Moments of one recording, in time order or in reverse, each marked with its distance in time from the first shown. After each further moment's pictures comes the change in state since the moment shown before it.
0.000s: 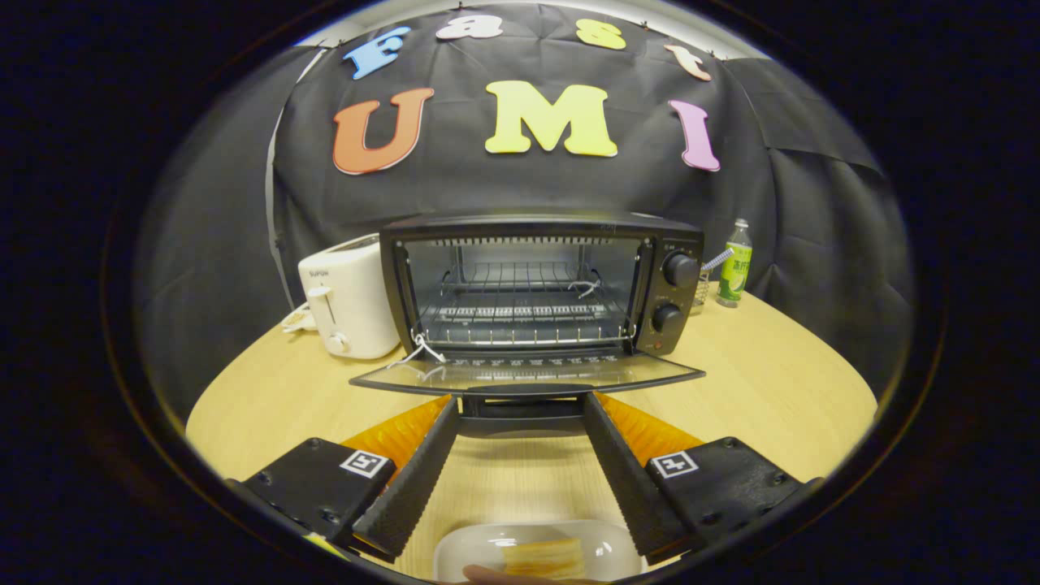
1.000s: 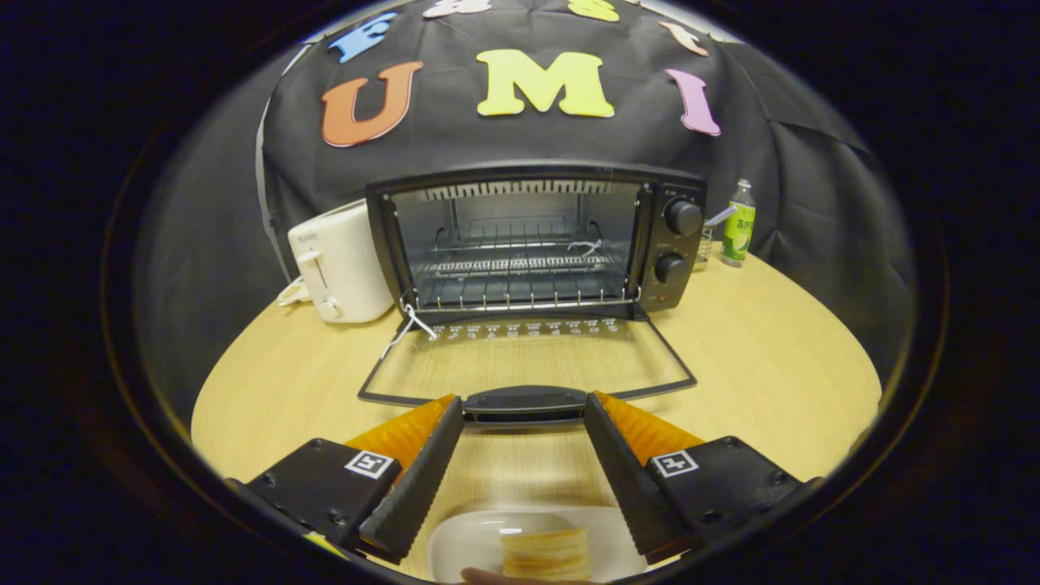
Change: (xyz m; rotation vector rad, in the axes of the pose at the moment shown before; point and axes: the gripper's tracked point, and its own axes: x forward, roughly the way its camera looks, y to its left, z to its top) arm -0.011 0.000 -0.010 0.038 0.077 0.025
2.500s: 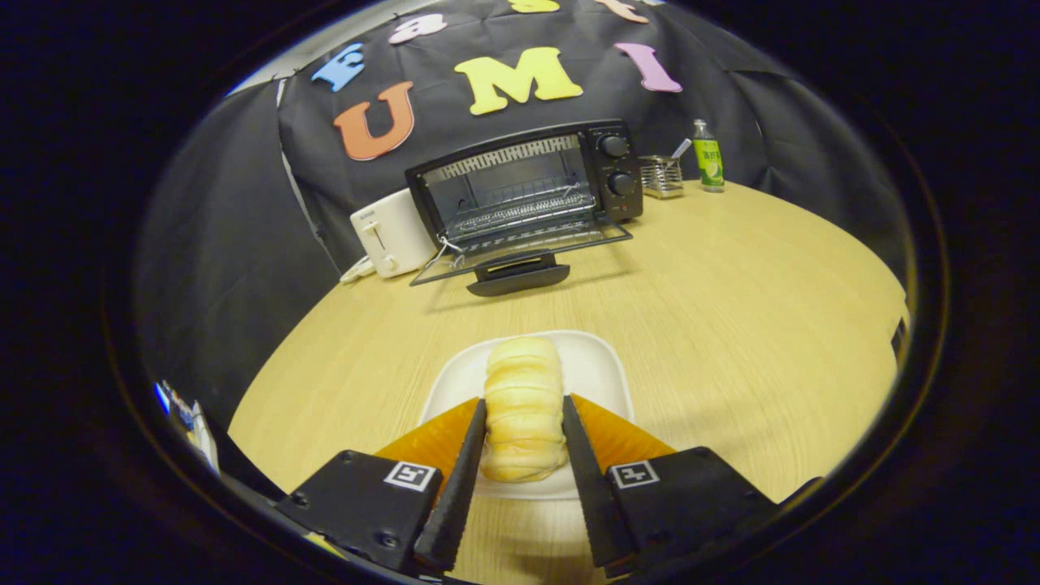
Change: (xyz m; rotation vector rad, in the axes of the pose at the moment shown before) arm -0.108 -0.024 -0.123 0.206 0.109 0.180
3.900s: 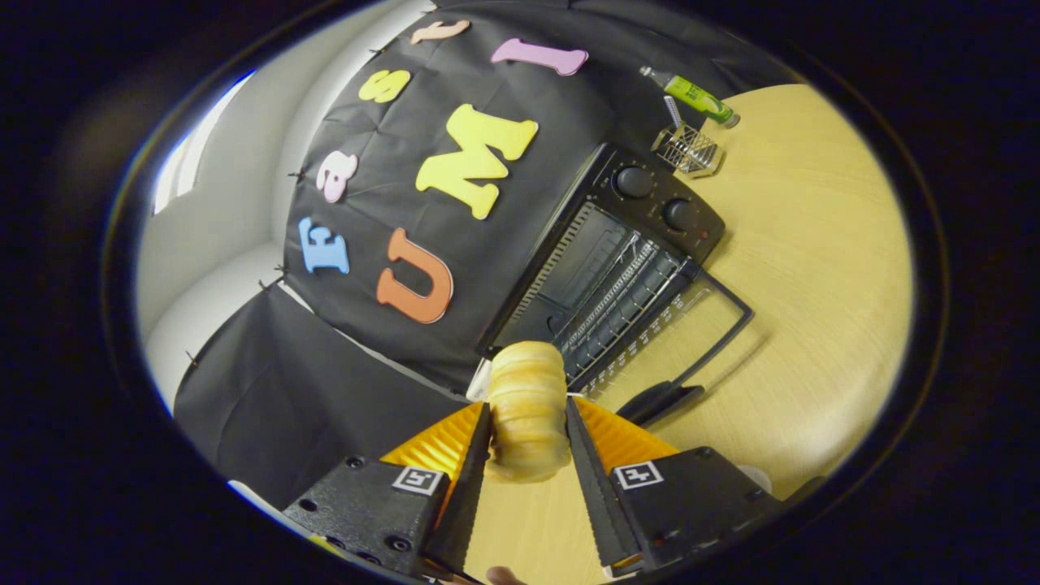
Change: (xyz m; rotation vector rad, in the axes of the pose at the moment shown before) arm 0.053 0.050 0.182 0.582 -0.200 0.509
